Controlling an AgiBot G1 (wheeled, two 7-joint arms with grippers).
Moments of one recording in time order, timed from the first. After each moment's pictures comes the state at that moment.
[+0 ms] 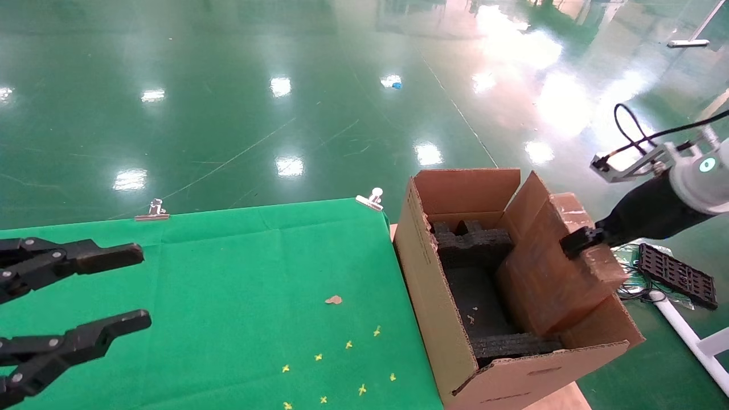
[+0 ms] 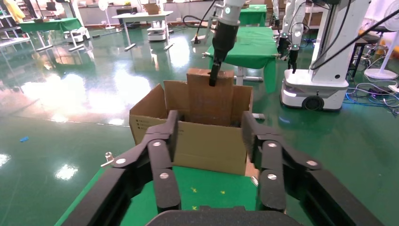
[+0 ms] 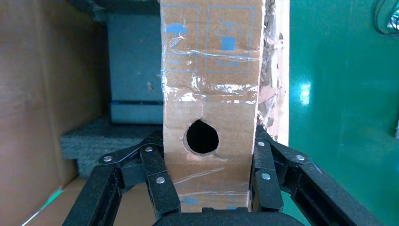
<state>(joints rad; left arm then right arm) -1.08 0.61 0.29 -1.28 0.72 1.49 -0.18 2.15 -0.72 -1.92 0.35 -1.22 -1.33 1.07</state>
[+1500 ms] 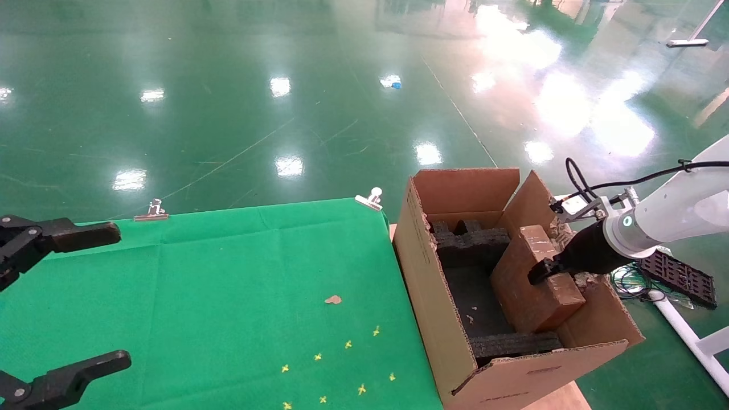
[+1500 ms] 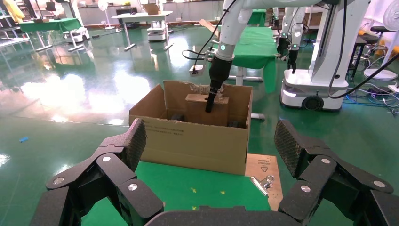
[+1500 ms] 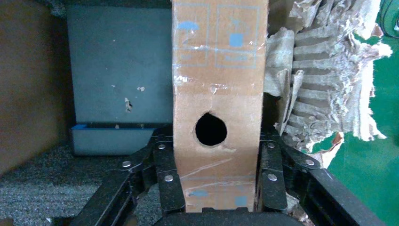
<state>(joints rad) -1.08 0.61 0.29 -1.28 0.72 1.49 -0.18 1.81 -0.84 -1.85 0.12 -1.08 -1.12 0.94</state>
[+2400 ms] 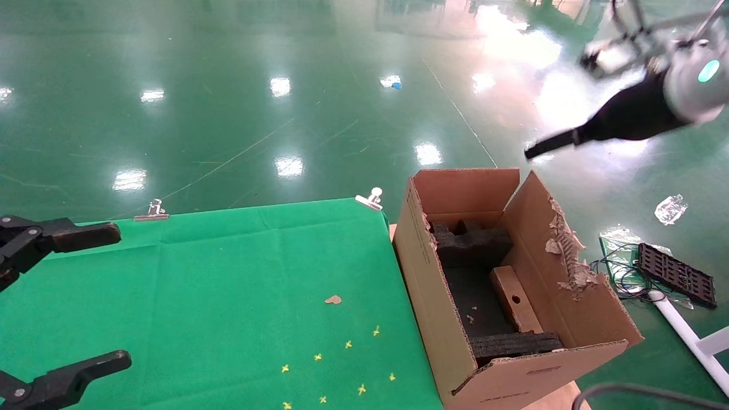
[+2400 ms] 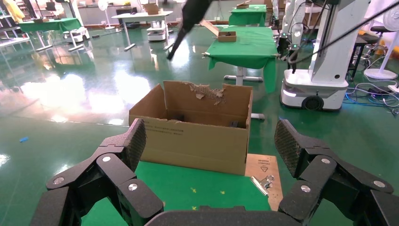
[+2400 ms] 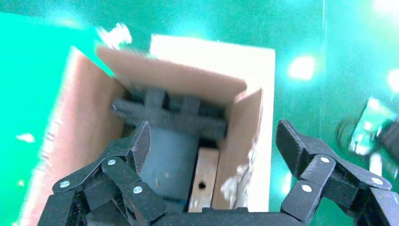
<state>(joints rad) -1.08 0.60 0.30 -1.28 0.72 1.49 -0.18 2.22 -0.85 -1.84 0.11 -1.09 -1.24 0.77</state>
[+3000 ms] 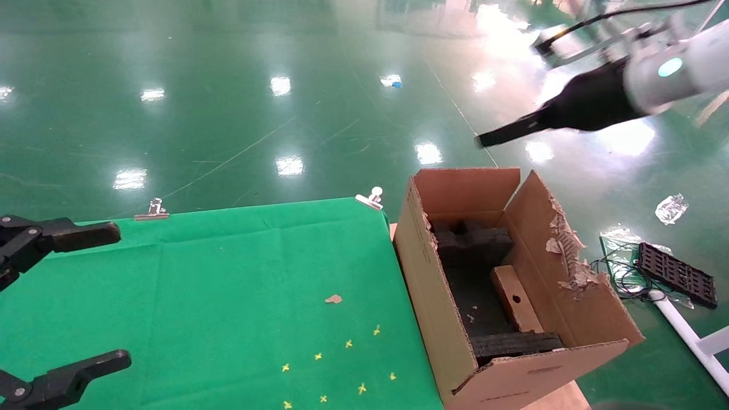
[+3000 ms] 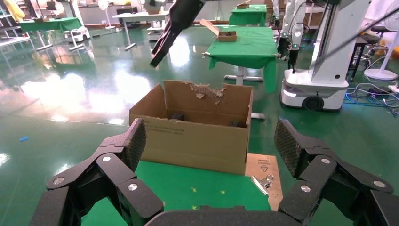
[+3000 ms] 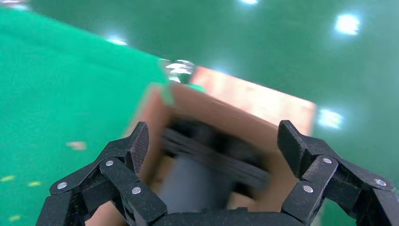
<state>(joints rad) -1.08 0.60 0.30 -1.28 0.72 1.49 -0.18 2.18 -0.81 -1.65 0.29 -1.05 -1.25 0.66</state>
